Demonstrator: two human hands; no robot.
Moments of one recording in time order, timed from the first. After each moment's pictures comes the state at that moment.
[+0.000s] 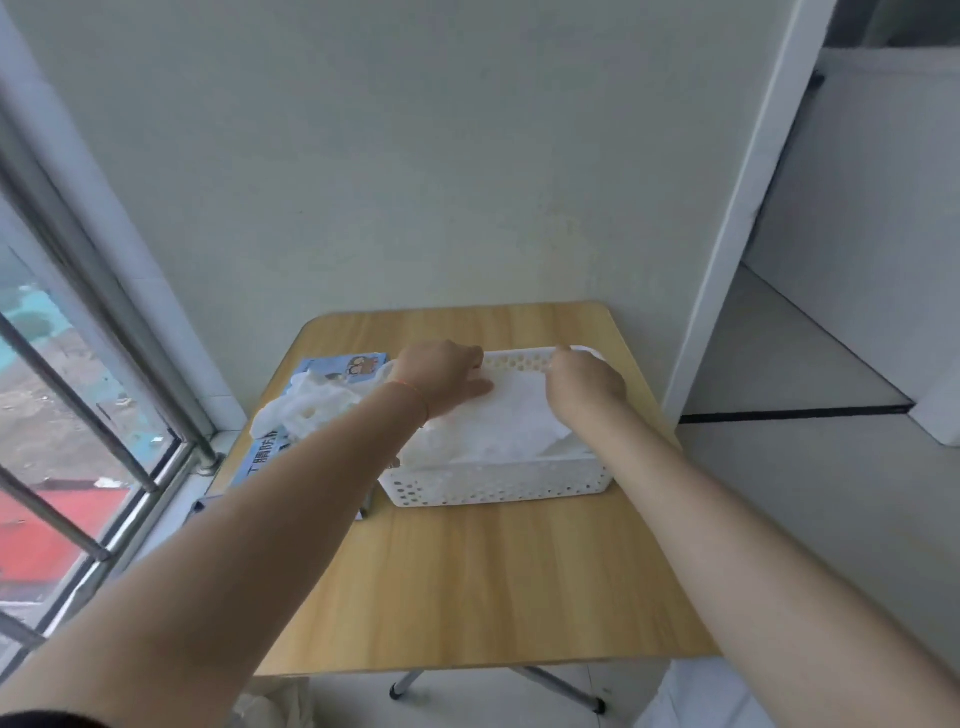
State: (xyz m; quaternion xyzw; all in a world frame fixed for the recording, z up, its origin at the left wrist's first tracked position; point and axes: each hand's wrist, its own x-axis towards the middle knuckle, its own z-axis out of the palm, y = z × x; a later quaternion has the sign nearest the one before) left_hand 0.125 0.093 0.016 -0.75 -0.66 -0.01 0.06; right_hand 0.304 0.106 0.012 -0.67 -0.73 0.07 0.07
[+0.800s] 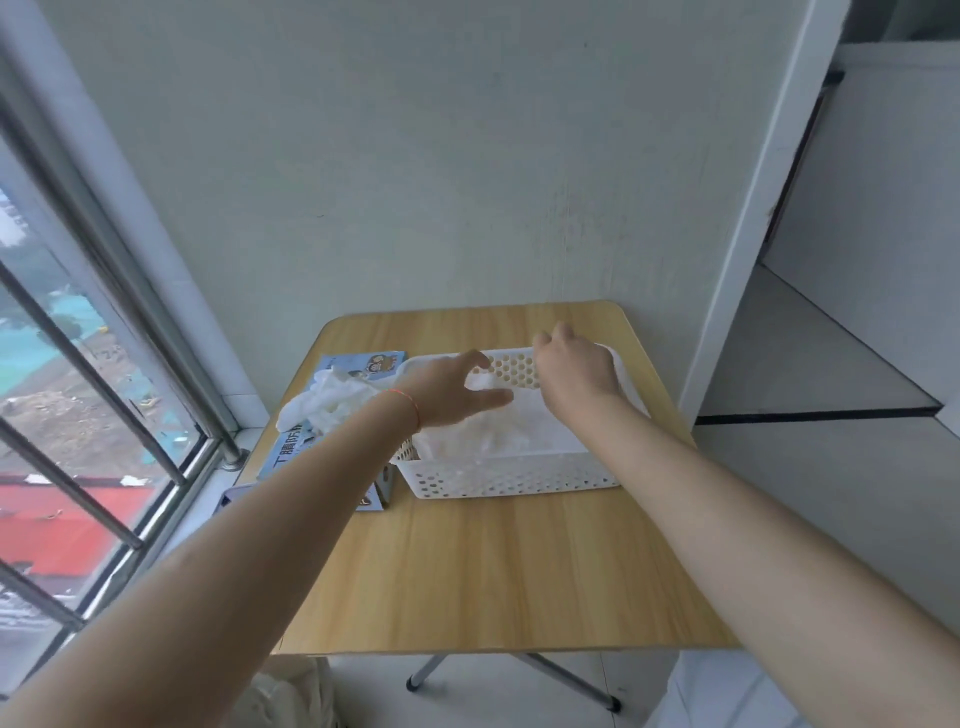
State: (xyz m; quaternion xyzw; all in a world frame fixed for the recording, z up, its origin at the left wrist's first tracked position) left_hand 0.114 0.063 0.016 -0.70 -0.69 -0.07 -0.14; right_hand 0.287 0.099 0.015 -0.56 -0.82 -0.12 0.05
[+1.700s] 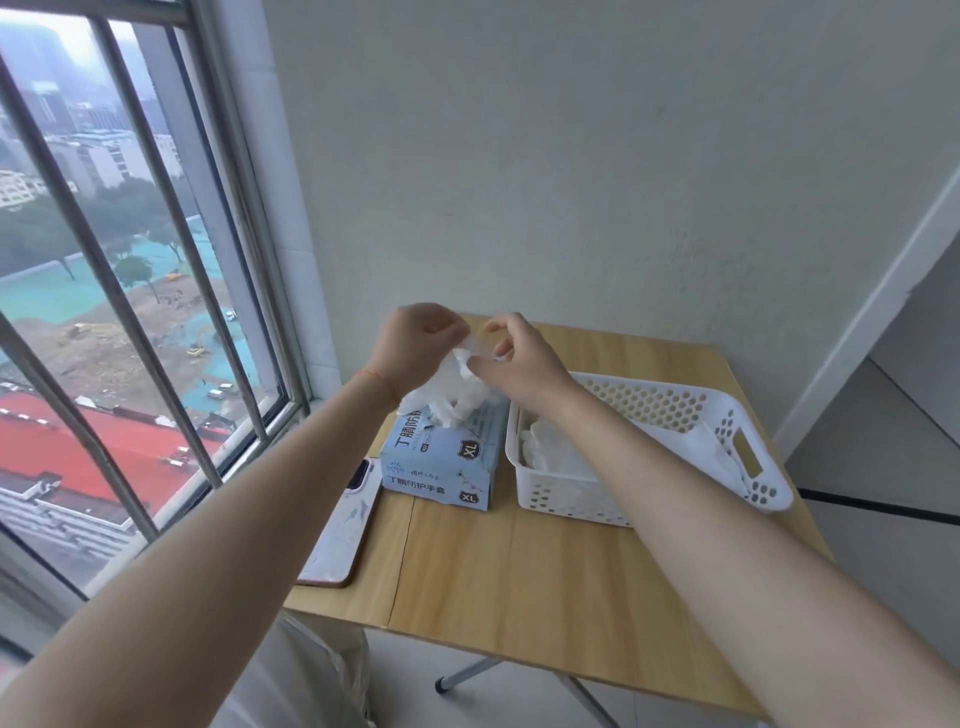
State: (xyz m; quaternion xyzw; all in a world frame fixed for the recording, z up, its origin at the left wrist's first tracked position) left_hand -0.026 0.009 0.050 -0.54 -0.68 -0.48 -0.12; right_hand 0.124 0.071 0.037 -0.39 -0.79 0.37 0.29
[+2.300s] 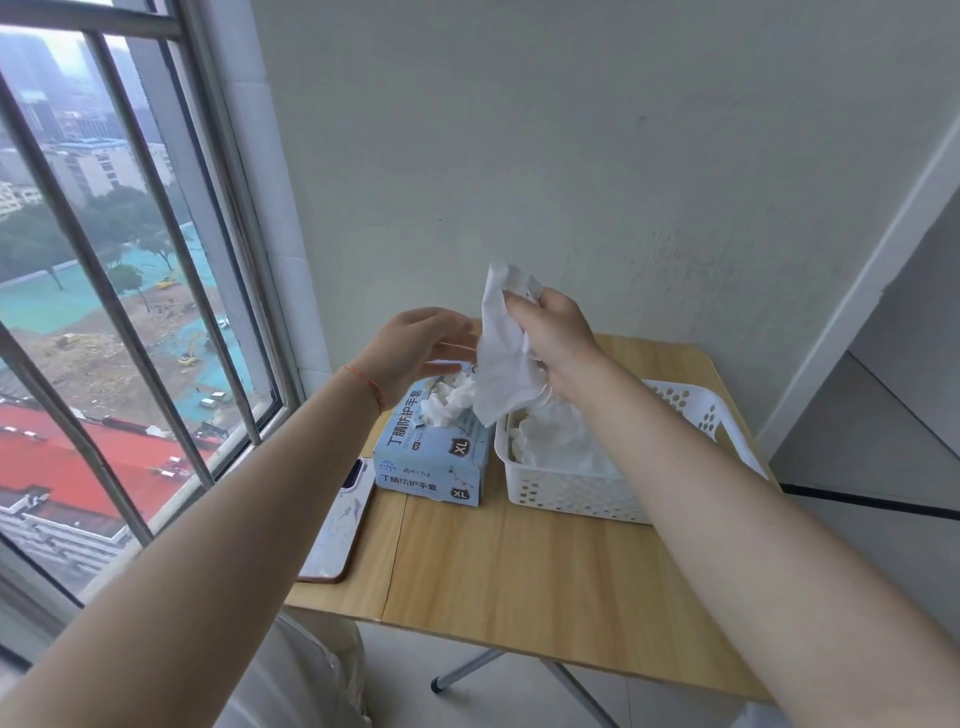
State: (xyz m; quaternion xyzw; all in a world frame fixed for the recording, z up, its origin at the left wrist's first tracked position) left_hand -0.012 -0.012 0.068 -0.46 -0.56 -0.53 -0.43; right_hand 0.141 0.074 0.074 -0.40 -0.62 0.53 0.41
